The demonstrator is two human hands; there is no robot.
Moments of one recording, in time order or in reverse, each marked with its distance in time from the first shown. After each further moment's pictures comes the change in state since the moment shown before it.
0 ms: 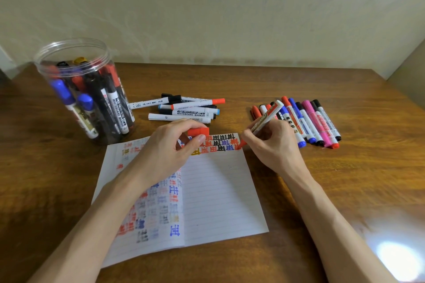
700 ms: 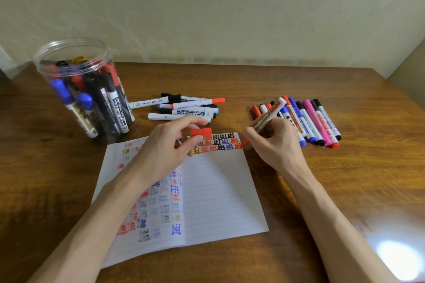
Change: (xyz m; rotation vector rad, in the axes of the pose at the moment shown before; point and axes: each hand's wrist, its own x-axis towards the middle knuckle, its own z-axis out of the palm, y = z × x) left_hand -0.001 0.002 -0.001 -0.070 0.025 -0.027; right_hand -0.001 -0.005 -0.003 0.014 0.030 0.033
